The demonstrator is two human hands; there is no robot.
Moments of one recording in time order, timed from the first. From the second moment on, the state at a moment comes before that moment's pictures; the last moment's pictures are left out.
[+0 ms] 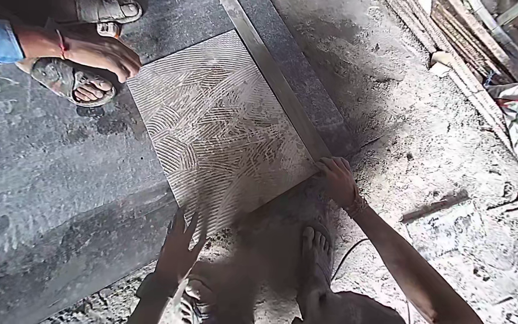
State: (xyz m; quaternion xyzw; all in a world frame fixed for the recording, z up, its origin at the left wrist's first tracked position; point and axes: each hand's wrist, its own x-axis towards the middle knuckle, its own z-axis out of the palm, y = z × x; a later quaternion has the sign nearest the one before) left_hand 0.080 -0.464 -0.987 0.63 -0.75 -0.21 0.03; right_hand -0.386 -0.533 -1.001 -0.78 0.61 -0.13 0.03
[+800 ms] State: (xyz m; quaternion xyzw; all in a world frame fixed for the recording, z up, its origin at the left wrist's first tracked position) left_hand 0.095 -0.479 -0.992 0.61 -0.76 -0.23 0.03; right_hand -0.392 -0.534 -1.018 -0.84 0.53 -0.11 0.00
